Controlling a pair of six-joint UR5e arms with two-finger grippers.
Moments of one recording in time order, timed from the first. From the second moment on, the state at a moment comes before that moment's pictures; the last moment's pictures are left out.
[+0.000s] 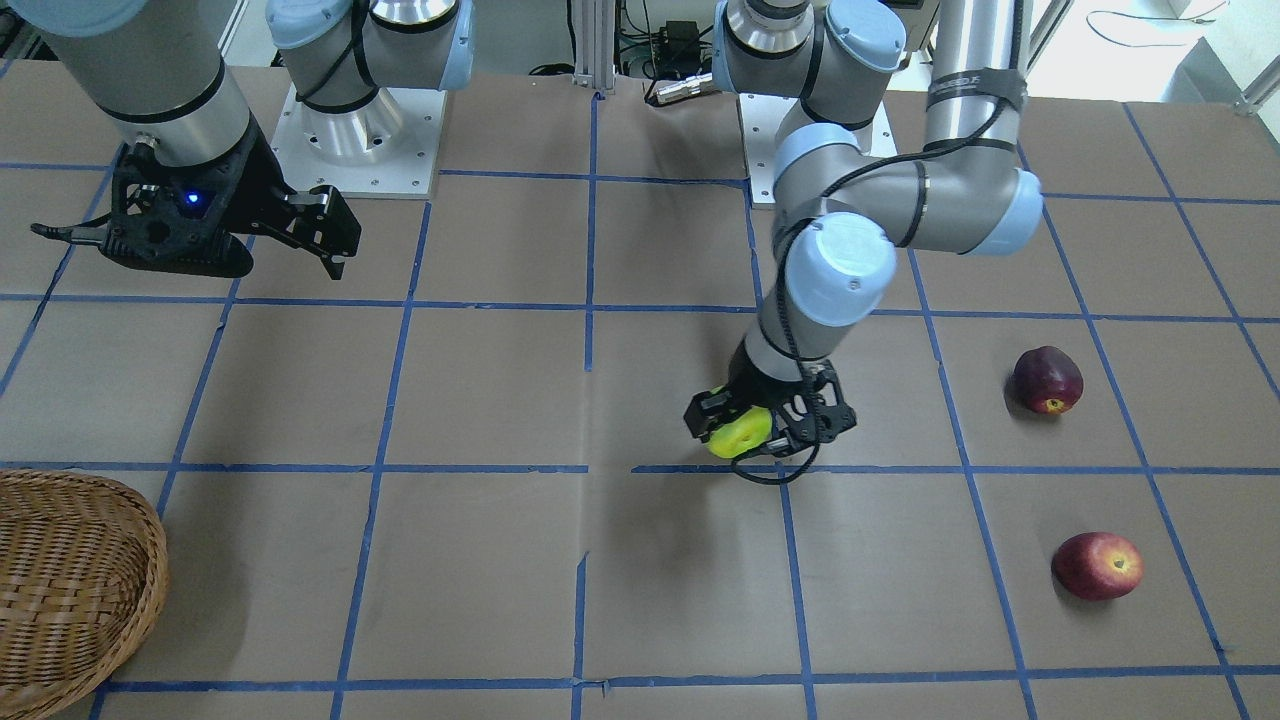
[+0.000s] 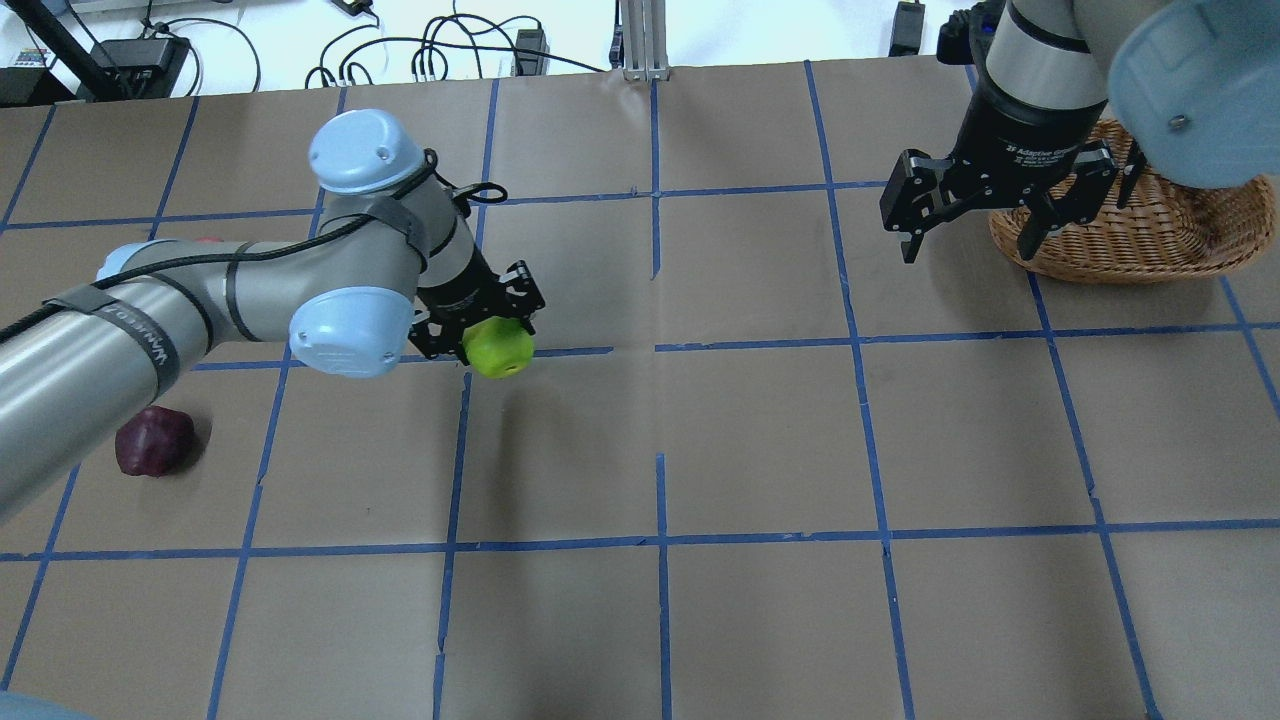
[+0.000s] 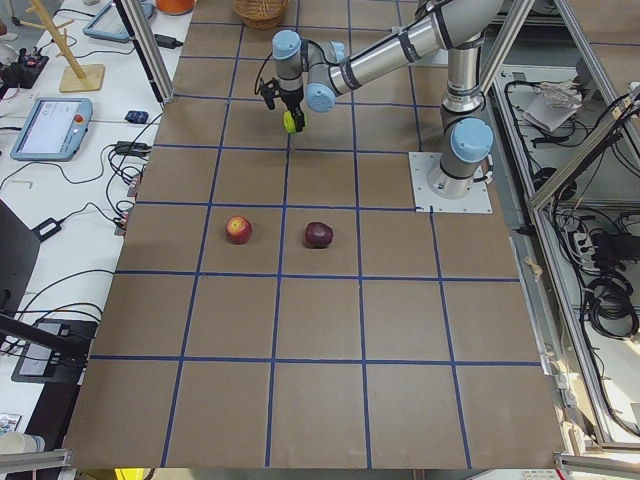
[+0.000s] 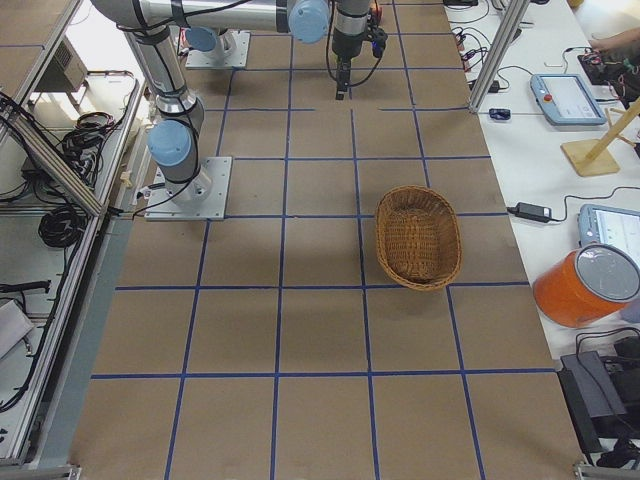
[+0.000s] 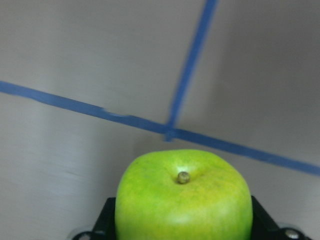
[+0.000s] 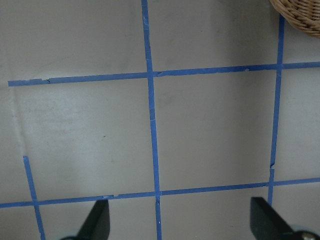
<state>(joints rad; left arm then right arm) -1.70 -1.90 -1.85 -0.96 1.47 -0.64 1.55 -1.53 1.58 -1.53 -1.62 0.03</state>
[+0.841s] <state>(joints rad) -1.87 -2.05 -1.79 -0.72 1.39 -1.14 1.54 -1.44 1.59 -1.53 -1.60 0.03</state>
